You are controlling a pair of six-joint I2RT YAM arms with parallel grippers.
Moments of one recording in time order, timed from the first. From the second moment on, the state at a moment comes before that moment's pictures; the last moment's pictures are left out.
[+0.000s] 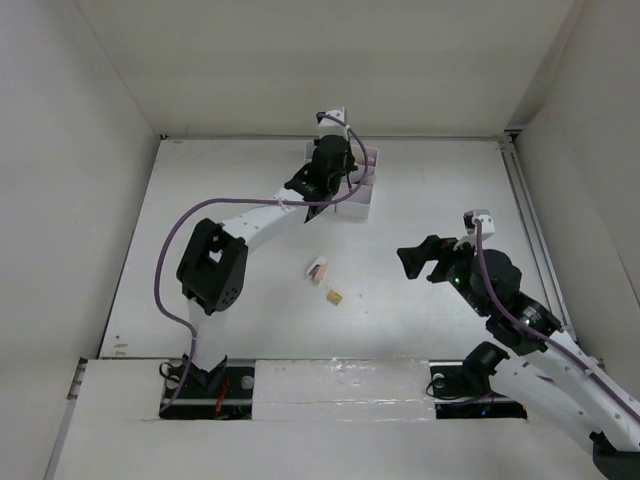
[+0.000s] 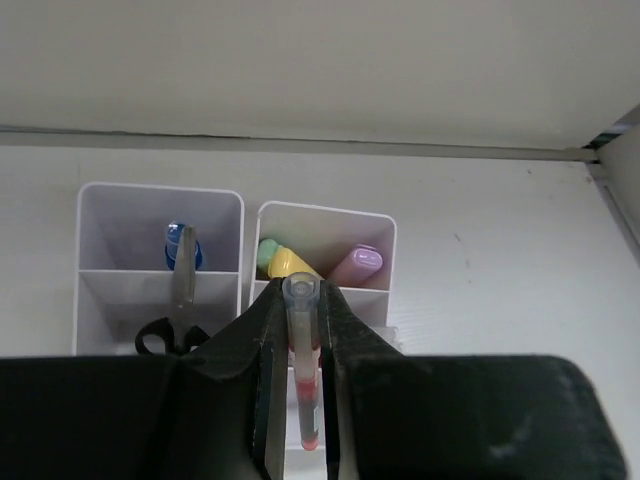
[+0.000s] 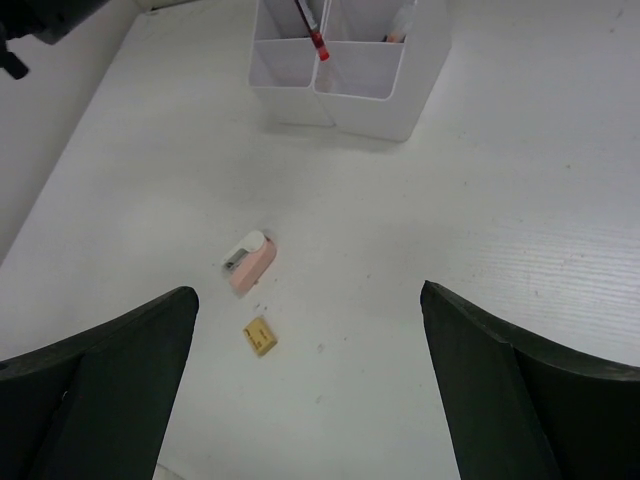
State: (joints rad) left arm -0.68 1.93 1.56 0.17 -0.41 -0.37; right arm 0.69 0.56 0.64 -0.31 0.27 0.49
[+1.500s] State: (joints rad) left arm -0.67 1.80 1.57 0.19 -0.36 -0.37; right arm 0.69 0.92 0.64 -0.21 0.03 0.33
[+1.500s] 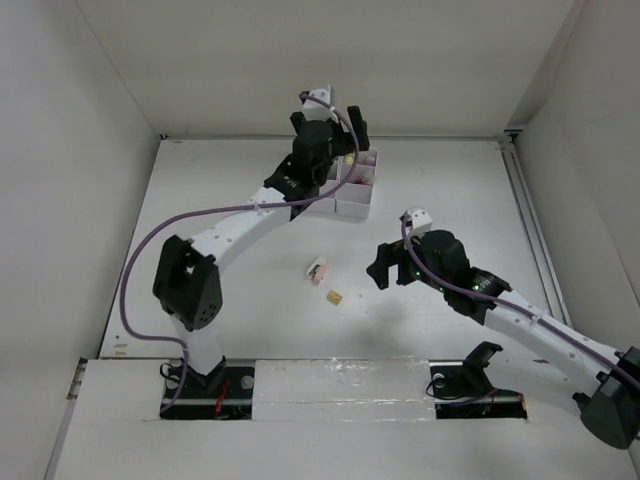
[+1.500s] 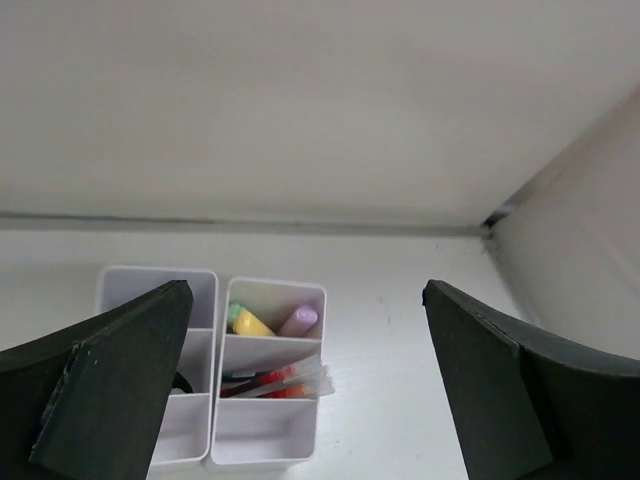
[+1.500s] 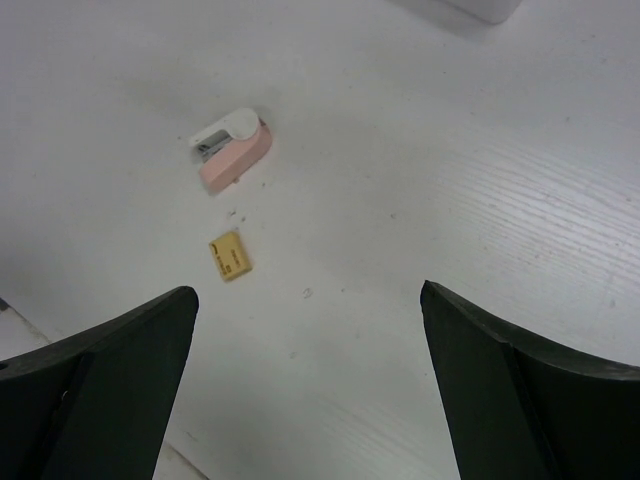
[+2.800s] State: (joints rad) left arm -0.60 0.91 0.88 -0.44 -0.42 -0.77; right arm 1.00 1.68 0.89 -0.11 0.10 0.15
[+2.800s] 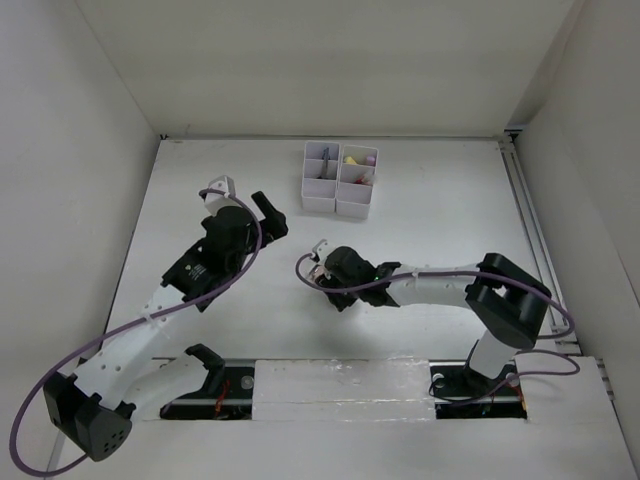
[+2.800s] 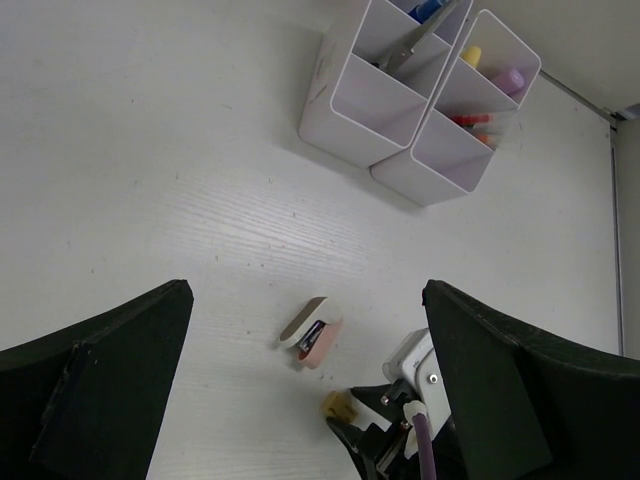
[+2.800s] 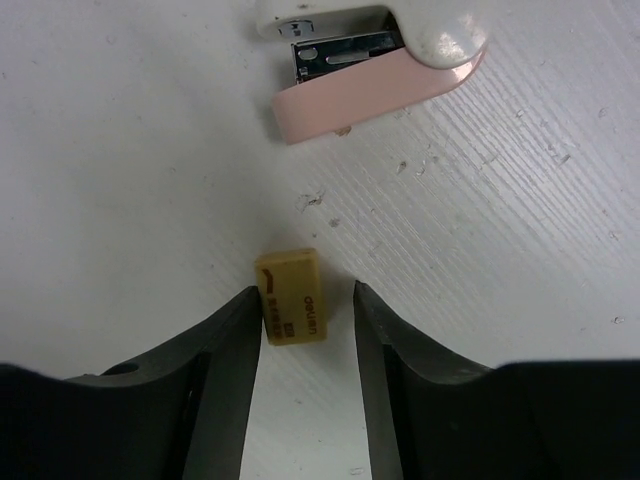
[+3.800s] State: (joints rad) left arm -0.60 1.03 0.71 -0.11 0.29 -0.74; right arm 1.02 1.10 0.68 0.06 0.18 0.14
